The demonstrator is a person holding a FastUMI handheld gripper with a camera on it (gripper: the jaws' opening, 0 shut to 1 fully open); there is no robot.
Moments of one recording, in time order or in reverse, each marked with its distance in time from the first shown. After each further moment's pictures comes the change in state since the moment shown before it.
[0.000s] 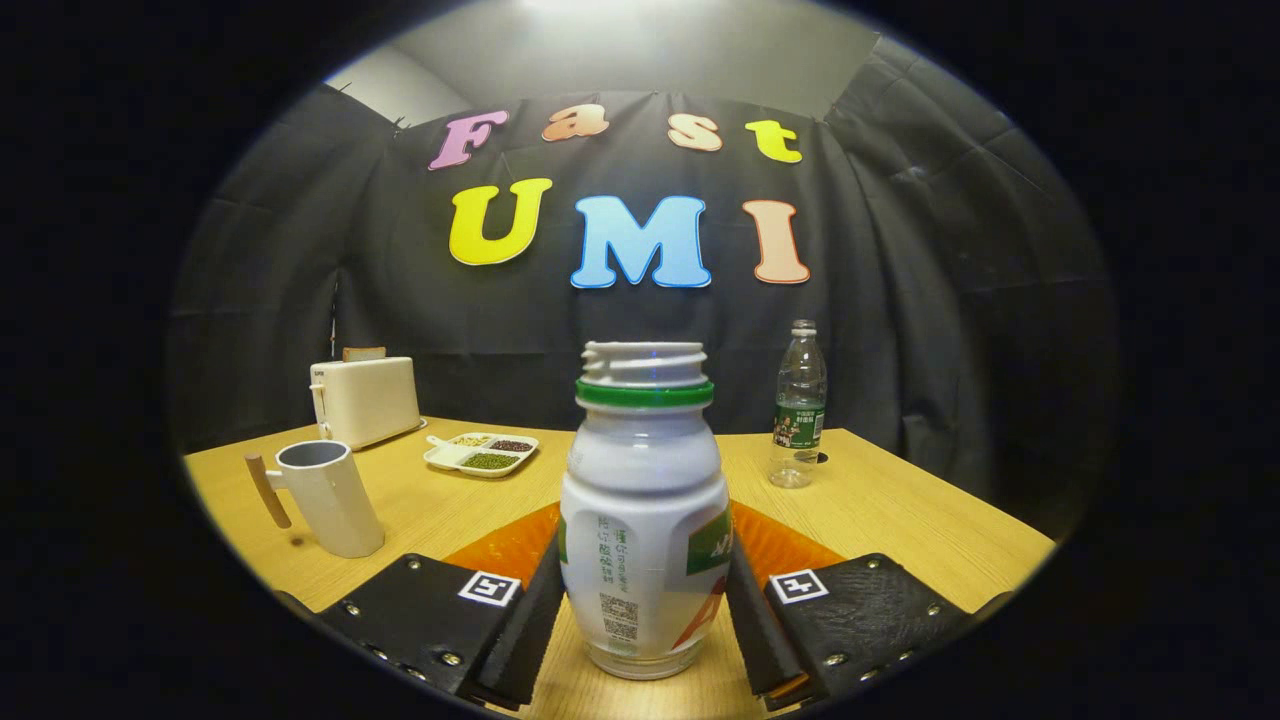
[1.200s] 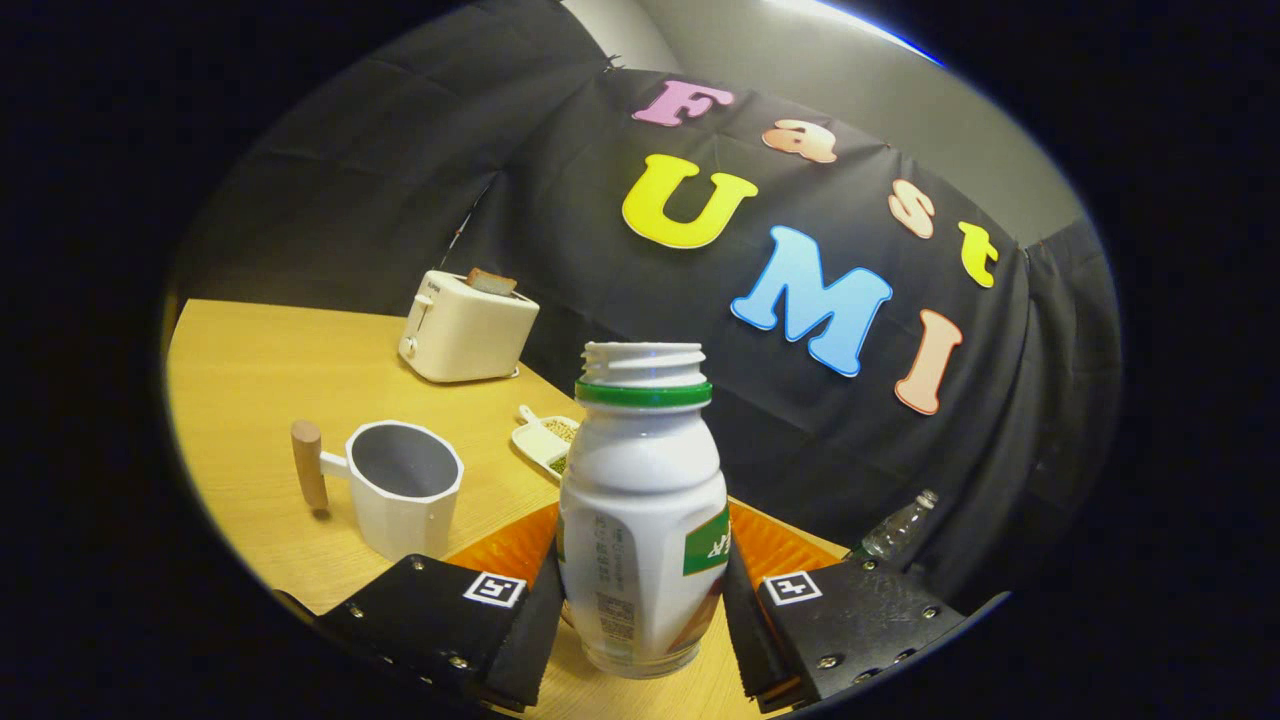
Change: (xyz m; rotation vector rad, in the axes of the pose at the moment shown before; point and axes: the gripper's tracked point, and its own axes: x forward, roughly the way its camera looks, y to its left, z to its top) arm 0.033 0.134 0.058 -0.562 0.045 0.219
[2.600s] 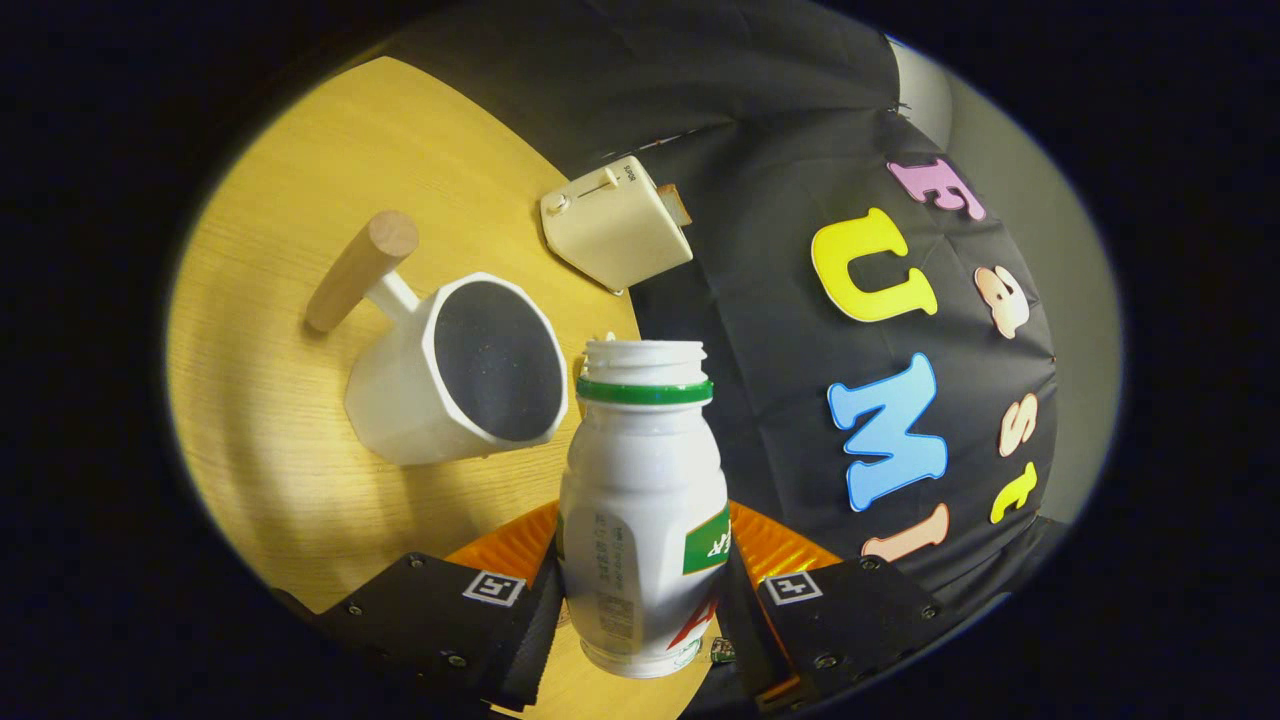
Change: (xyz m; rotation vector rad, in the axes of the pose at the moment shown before) arm 0.029 0.048 -0.002 -0.727 0.095 0.084
